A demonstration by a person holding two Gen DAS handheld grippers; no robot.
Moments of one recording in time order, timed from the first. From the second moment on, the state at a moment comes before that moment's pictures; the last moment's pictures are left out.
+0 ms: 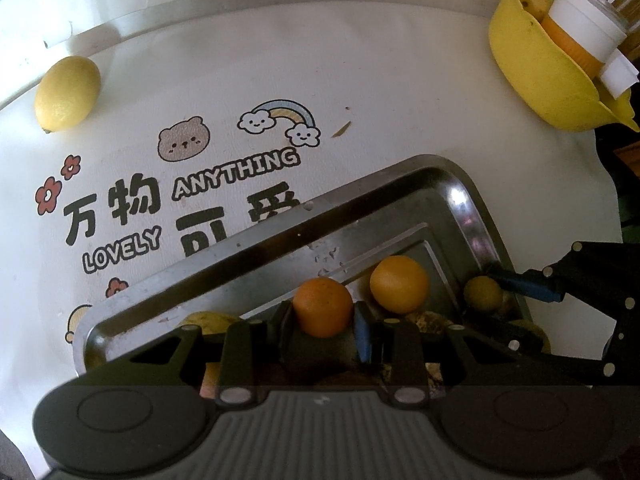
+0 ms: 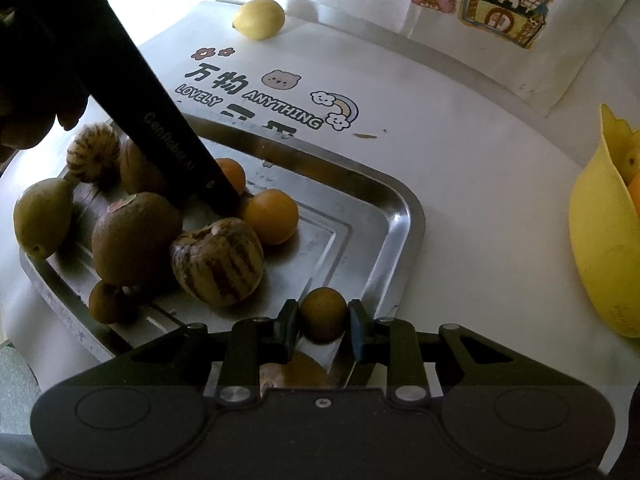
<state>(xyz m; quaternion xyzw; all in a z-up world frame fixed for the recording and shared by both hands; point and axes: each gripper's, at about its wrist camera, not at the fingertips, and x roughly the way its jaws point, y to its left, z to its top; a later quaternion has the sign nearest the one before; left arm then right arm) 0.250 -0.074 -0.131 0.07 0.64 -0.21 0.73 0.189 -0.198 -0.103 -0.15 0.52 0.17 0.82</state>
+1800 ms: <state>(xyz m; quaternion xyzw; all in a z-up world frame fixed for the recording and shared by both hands) 0.109 0.000 -0.035 -0.01 0.59 -0.10 0.80 0.090 -0.163 -0.029 -0.12 0.49 0.16 0.85</state>
